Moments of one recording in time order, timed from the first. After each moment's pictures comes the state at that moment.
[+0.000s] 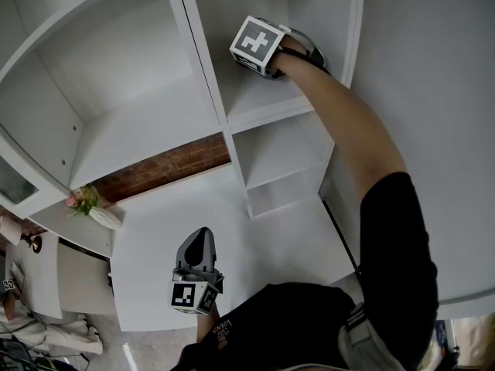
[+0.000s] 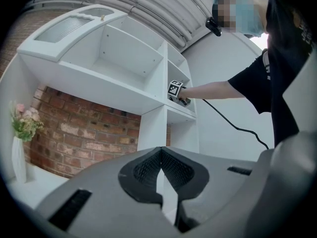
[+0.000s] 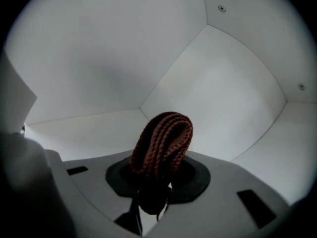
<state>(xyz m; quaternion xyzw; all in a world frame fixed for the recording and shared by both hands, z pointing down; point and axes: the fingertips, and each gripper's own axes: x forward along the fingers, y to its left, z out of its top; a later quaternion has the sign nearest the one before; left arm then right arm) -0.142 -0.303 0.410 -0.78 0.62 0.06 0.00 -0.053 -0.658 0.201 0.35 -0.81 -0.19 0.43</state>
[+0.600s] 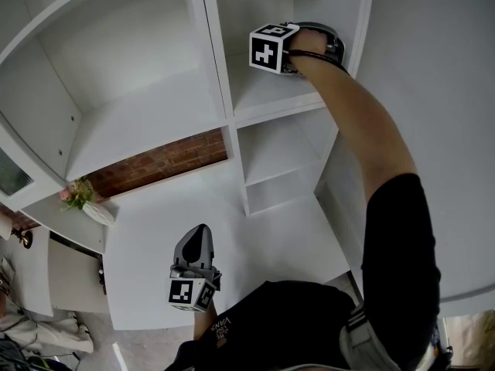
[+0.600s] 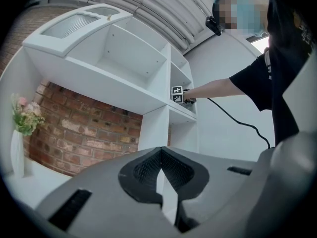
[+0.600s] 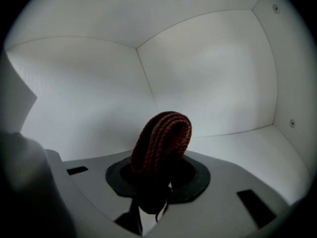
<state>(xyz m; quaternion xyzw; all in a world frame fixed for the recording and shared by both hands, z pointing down) -0.151 -0.300 0.419 -0.78 0.62 0.08 0.00 0.027 -0.682 0.208 0.40 -0.59 -0.29 0.64</state>
